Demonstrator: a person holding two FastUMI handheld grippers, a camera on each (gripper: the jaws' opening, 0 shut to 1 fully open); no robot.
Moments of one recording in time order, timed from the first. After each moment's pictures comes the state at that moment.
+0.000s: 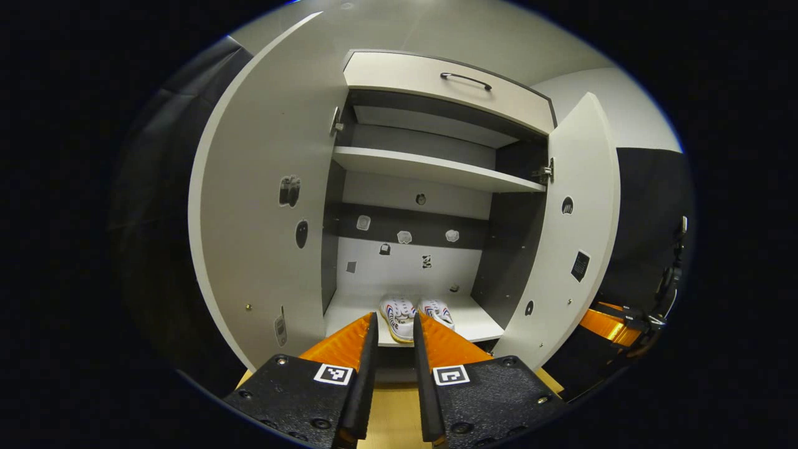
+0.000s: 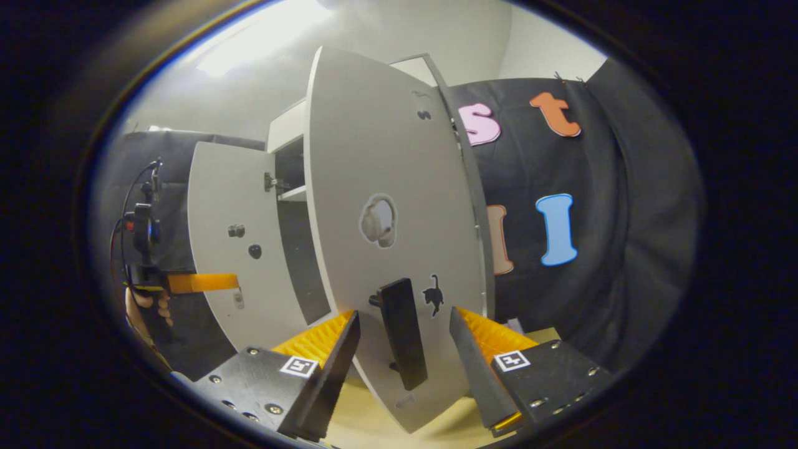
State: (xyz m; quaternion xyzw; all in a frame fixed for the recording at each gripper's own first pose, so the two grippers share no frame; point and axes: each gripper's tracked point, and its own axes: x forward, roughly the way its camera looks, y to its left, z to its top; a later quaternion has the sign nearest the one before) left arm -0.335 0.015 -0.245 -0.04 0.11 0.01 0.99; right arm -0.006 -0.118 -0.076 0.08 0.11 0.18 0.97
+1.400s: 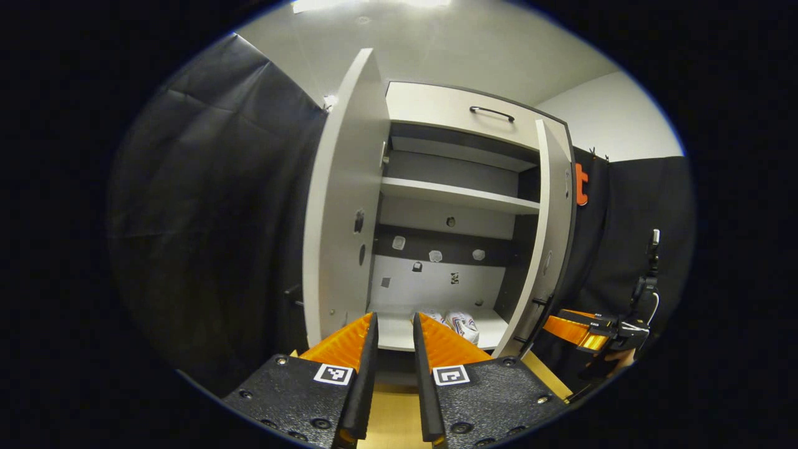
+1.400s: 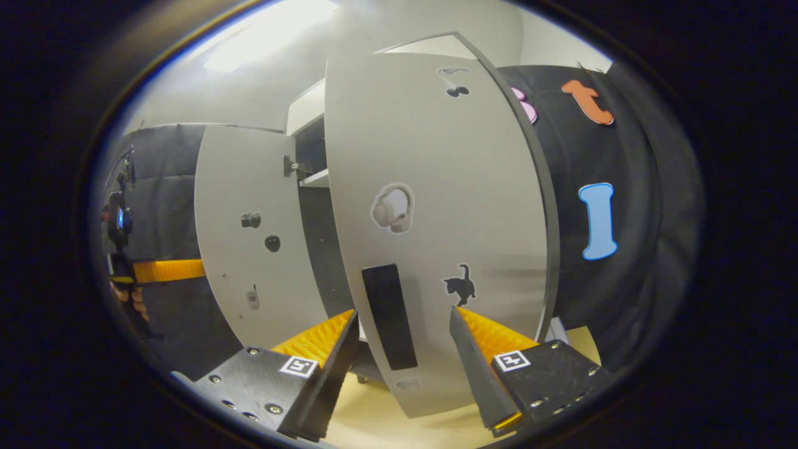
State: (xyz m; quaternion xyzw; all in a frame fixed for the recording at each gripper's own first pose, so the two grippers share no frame) left arm -0.395 0.065 -0.203 -0.03 0.06 0.08 0.99; right arm 0.021 -0.050 -0.091 0.08 0.13 0.23 0.96
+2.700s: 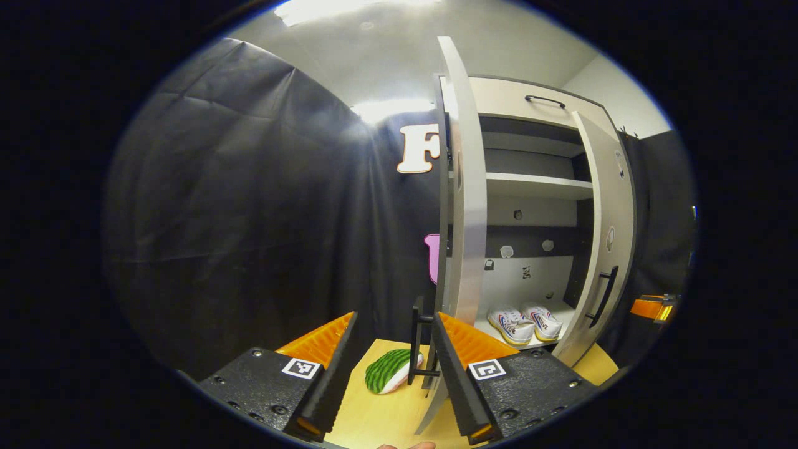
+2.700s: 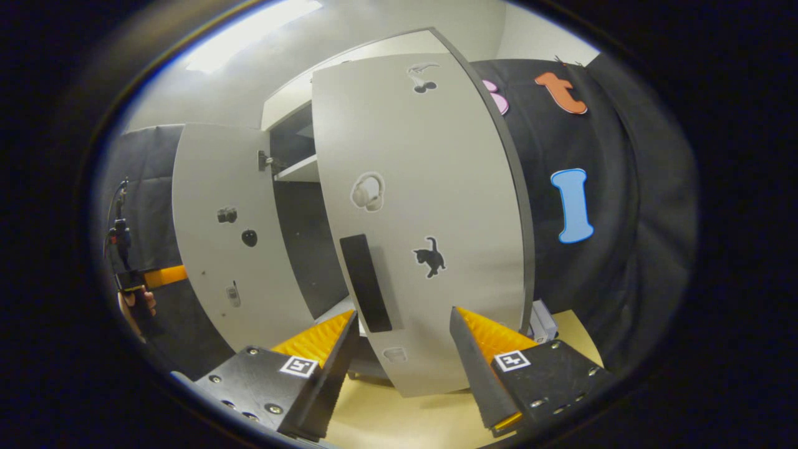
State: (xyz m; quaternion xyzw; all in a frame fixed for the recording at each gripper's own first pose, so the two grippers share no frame) left arm -0.392 0.185 -0.220 0.03 0.06 0.17 0.98; right arm 0.016 -0.066 -0.117 0.09 0.15 0.17 0.97
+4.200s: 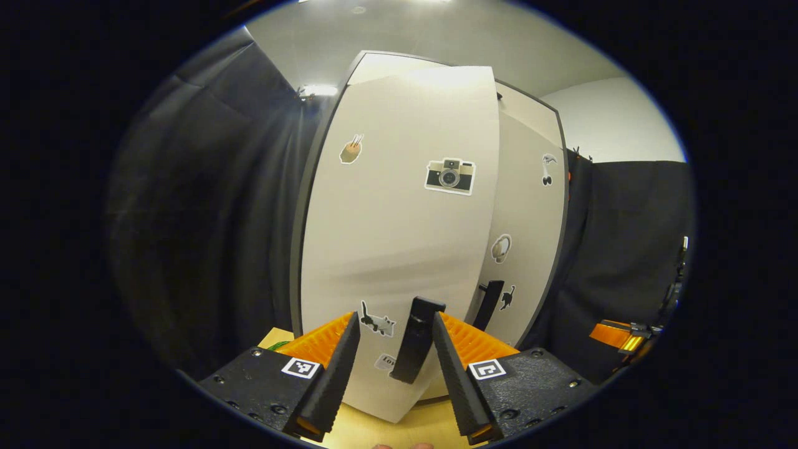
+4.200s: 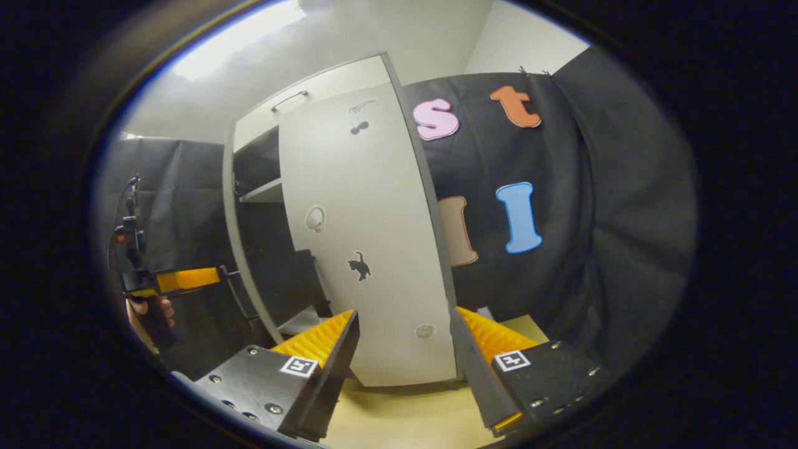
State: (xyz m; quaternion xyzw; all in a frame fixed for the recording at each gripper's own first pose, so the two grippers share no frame) left arm -0.332 0.030 -0.244 -0.06 0.08 0.00 1.00; right arm -0.018 -0.182 -0.093 0.09 0.12 0.08 0.99
